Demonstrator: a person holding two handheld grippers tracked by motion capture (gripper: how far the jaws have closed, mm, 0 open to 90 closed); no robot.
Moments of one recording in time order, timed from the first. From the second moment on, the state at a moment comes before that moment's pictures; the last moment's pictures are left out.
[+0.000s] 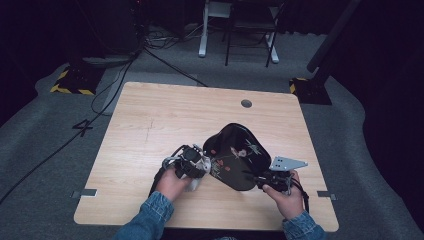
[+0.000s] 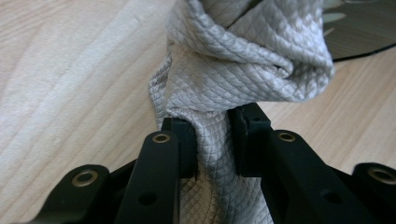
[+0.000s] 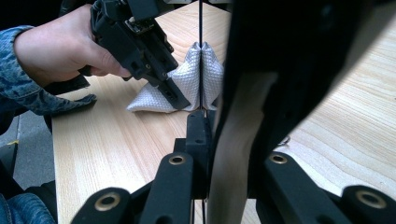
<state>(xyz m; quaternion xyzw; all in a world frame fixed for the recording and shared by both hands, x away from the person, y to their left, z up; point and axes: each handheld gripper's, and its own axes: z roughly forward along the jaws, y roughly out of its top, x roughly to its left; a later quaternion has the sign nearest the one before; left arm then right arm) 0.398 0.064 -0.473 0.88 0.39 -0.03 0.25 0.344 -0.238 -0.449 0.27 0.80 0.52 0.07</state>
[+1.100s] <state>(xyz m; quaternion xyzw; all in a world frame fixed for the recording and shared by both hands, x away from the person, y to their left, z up) 0.358 0.088 -0.450 0.89 0.35 -0.06 0.28 0.336 -0.248 -0.438 0.29 0.78 0.54 0.10</state>
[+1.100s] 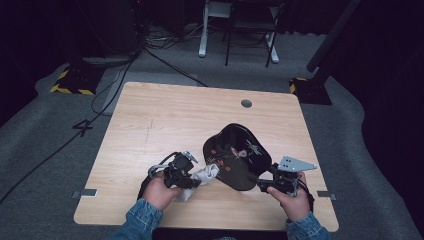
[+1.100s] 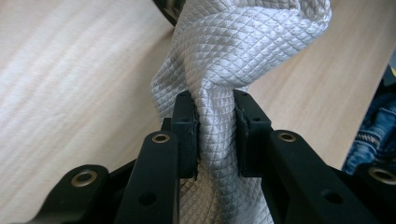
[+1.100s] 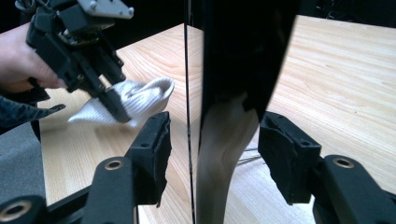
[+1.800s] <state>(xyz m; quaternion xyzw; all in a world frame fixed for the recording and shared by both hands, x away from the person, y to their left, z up) 0.345 0.065 -0.465 0.90 0.31 -0.10 0.27 0.336 -0.246 -0.437 0.29 0.78 0.54 0.11</state>
